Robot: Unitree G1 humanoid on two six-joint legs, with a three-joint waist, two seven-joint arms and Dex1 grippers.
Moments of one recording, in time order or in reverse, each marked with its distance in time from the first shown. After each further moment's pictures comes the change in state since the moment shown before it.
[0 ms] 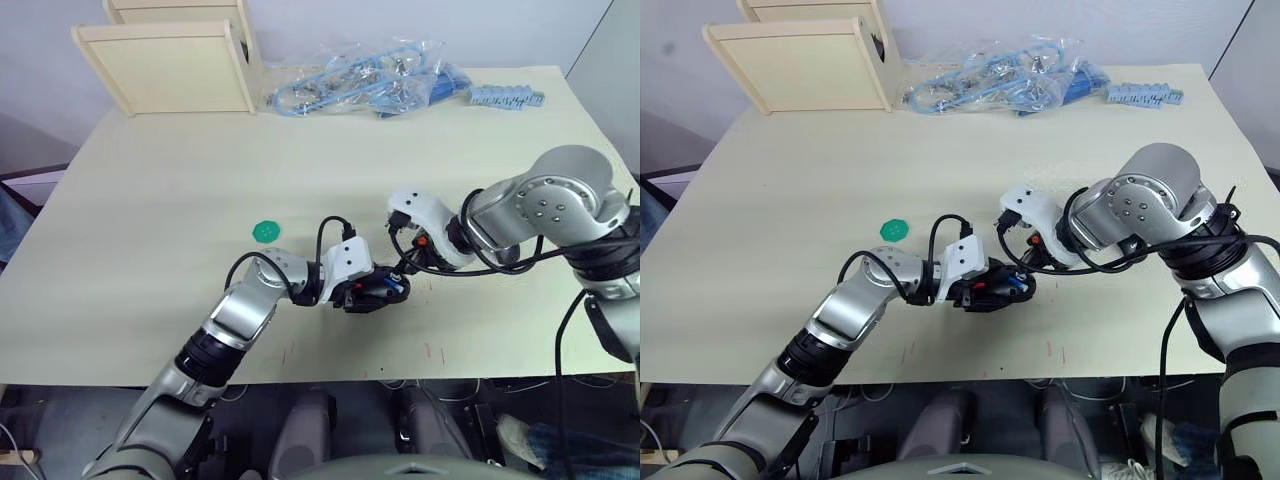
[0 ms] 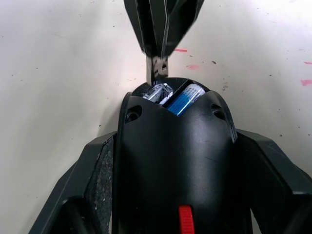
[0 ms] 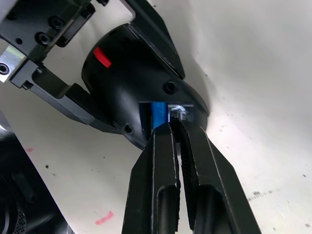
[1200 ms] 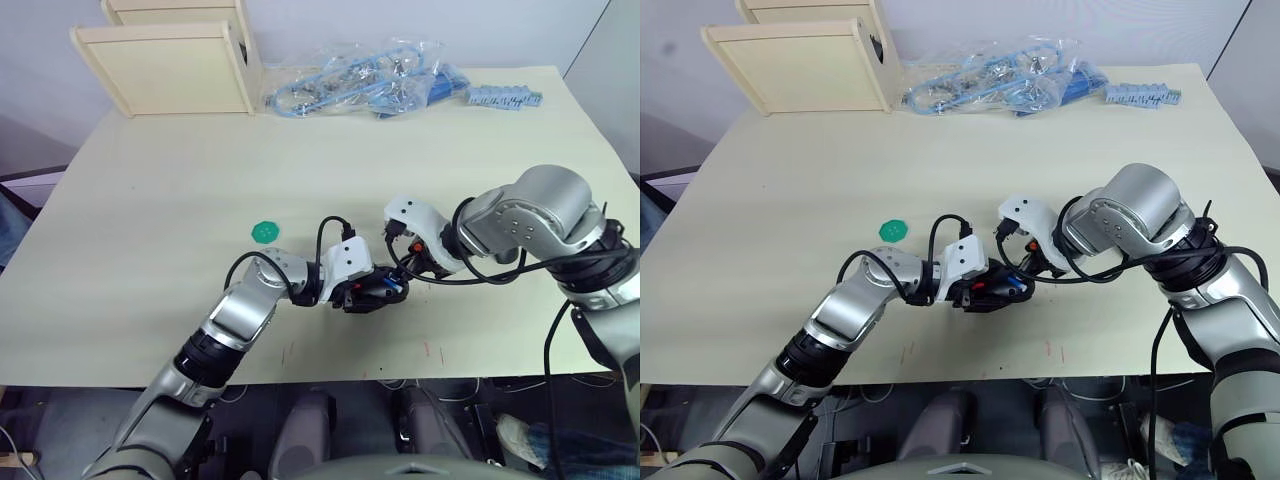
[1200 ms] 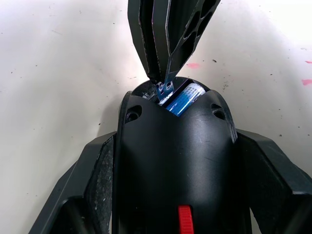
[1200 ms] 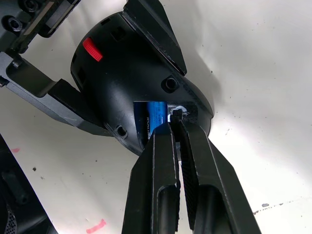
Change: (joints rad) left arm 0.001 0.004 -0.002 -0.020 -0.001 0.034 0.007; right arm 0.053 0.043 0.028 -0.029 -0.291 0.000 0.217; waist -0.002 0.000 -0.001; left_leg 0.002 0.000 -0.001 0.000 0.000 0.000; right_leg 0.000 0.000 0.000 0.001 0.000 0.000
